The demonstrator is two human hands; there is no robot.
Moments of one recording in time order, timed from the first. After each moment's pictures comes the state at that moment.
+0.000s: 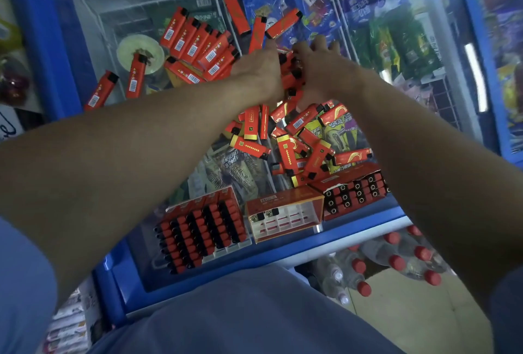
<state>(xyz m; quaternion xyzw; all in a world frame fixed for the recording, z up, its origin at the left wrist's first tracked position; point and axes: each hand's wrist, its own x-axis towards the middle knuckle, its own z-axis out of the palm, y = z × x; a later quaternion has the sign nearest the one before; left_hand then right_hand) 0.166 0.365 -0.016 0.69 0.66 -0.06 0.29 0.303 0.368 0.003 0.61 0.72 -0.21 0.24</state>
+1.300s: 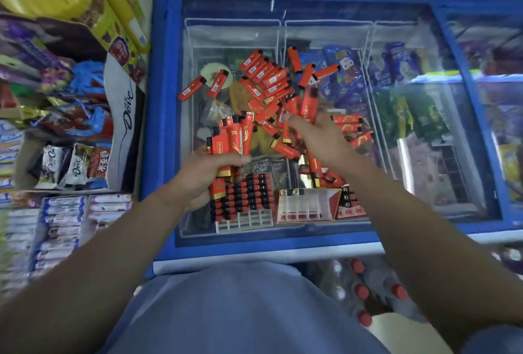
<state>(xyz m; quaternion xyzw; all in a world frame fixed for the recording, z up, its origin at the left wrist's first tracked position) 0.019 0.120 0.064 0.17 0.57 0.37 0.71 0.234 0.219 0.069 0.57 0.61 -0.52 -0.17</state>
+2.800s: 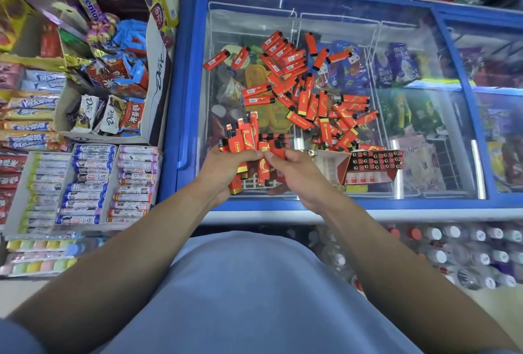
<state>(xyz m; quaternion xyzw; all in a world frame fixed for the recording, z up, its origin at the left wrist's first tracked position) 0.031 0.029 0.041 0.11 0.62 0.45 0.64 0.191 0.061 0.060 0.56 0.43 -0.68 -0.17</state>
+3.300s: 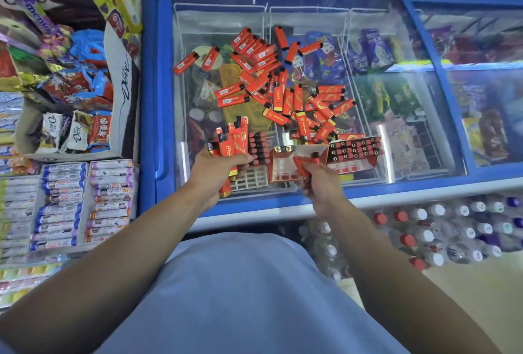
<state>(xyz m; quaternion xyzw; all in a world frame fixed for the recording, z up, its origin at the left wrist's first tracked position) 0.054 0.041 0.034 0.16 0.65 0.41 0.61 0.272 0.062 0.009 0.72 0.19 -0.59 -0.31</state>
